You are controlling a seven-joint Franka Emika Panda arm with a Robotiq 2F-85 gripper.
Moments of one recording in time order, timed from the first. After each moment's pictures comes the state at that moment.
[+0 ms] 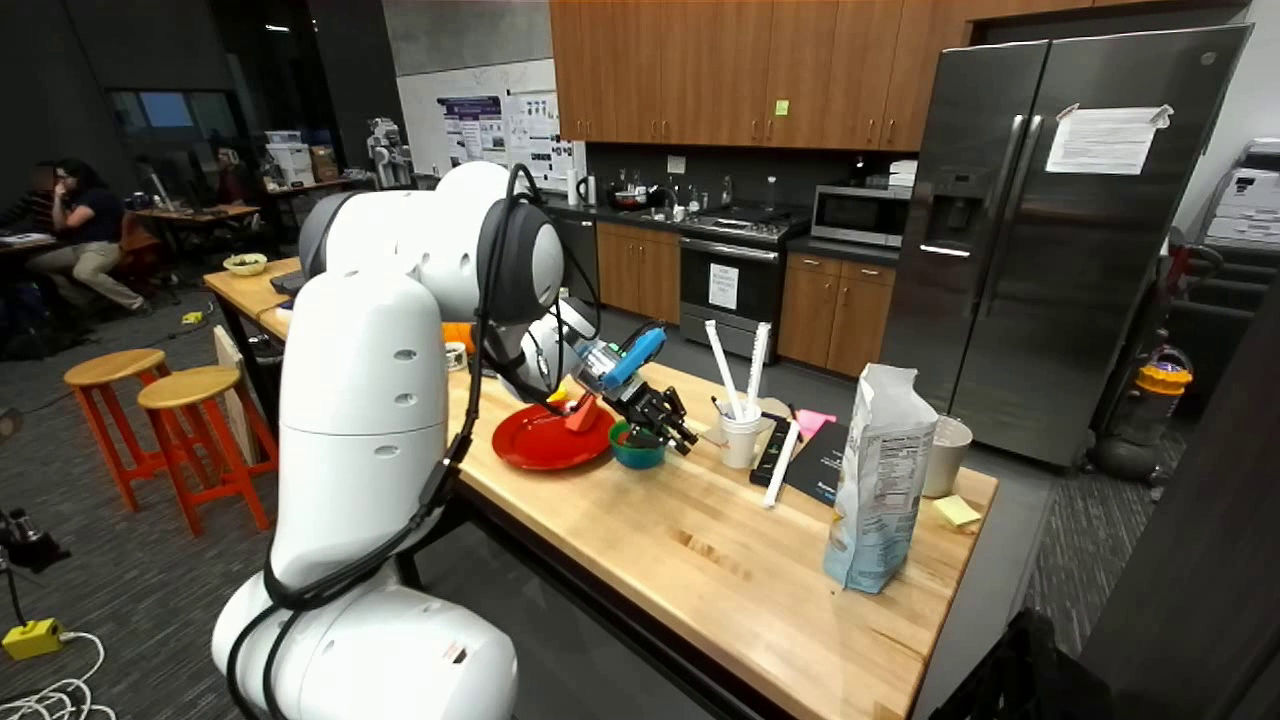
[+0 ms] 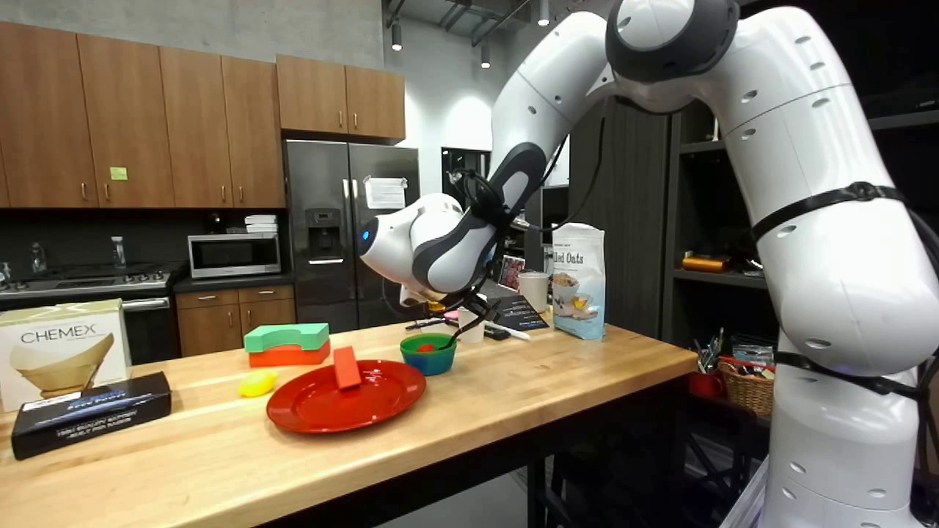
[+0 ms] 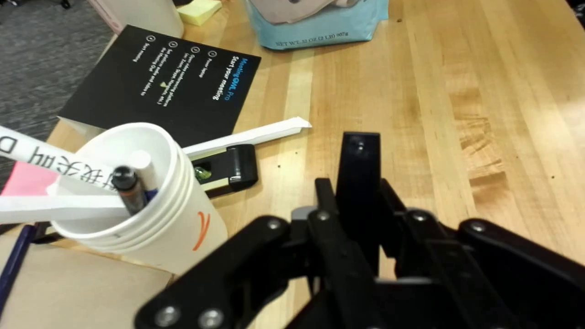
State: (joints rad) arm 0.11 0.32 0.19 -1.99 -1.02 1.77 -0.48
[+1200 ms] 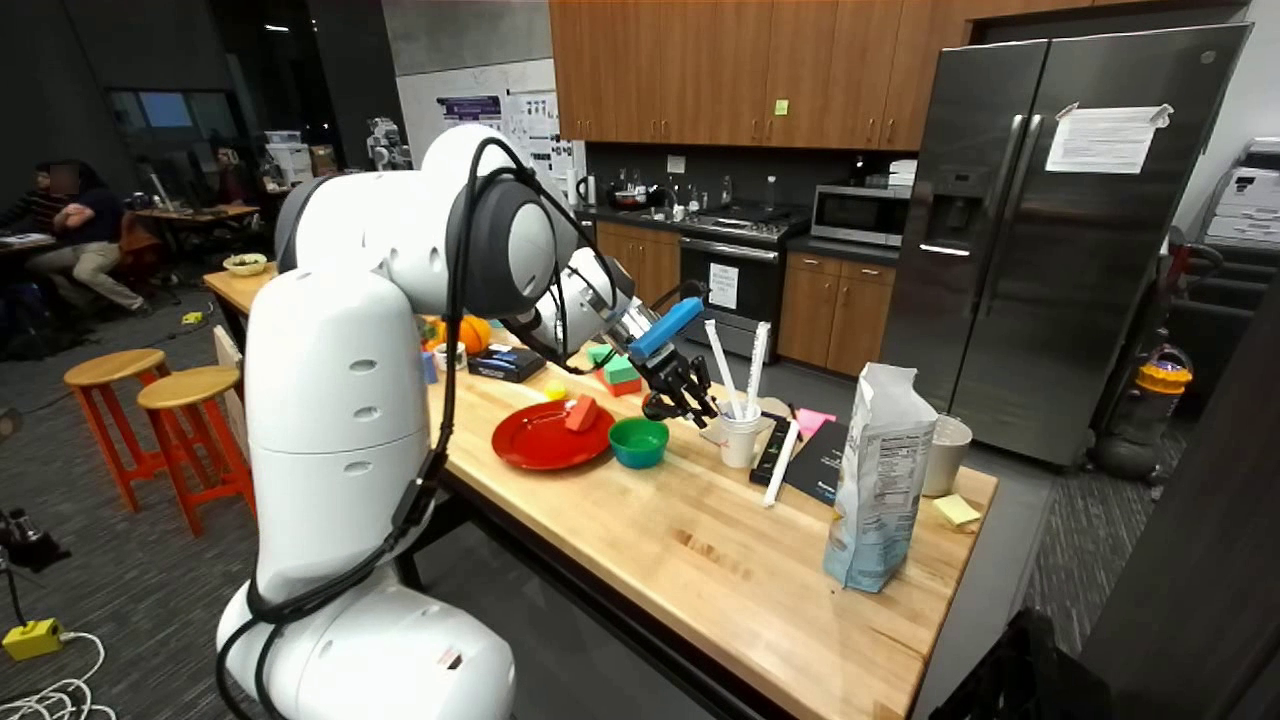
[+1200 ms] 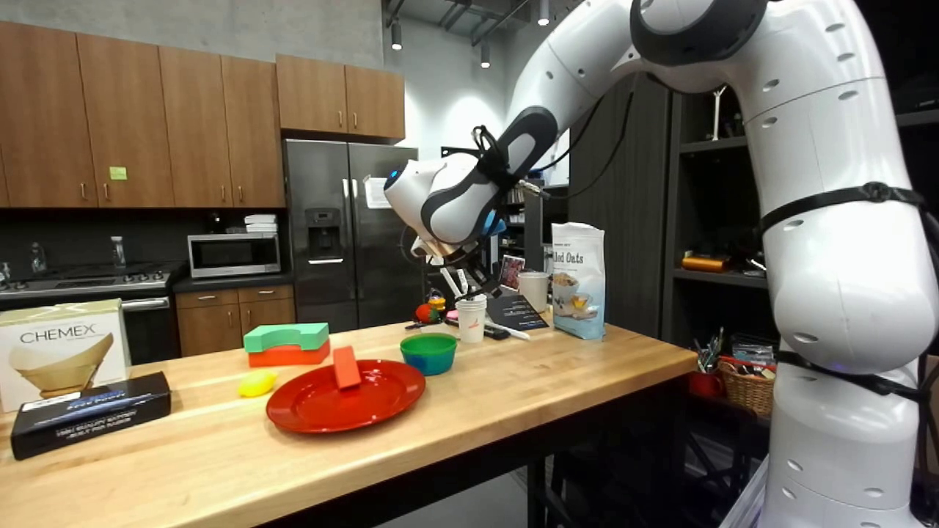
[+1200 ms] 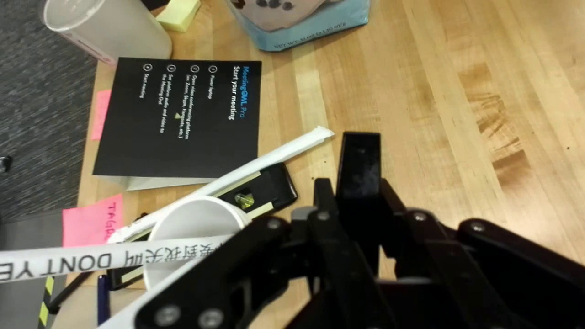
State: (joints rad) arm 0.07 0.21 0.12 -1.95 -0.84 1.88 -0.51
